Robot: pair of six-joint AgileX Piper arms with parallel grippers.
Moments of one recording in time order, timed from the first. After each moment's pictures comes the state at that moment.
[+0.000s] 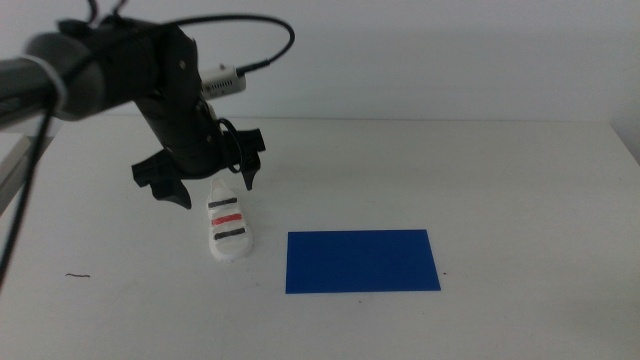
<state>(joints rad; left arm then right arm) -0.33 1.88 -1.46 0.00 0.96 -0.63 0.03 0.00 0.00 -0.04 0.20 0.26</state>
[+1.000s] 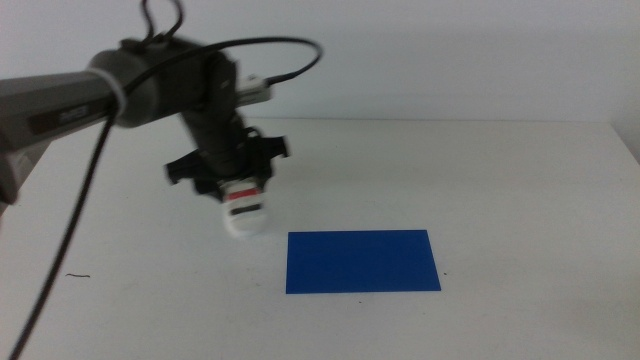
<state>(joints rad) -0.39 2.00 -1.55 0.07 0.93 -0.68 0.03 0.00 0.00 -0.04 0.20 0.26</state>
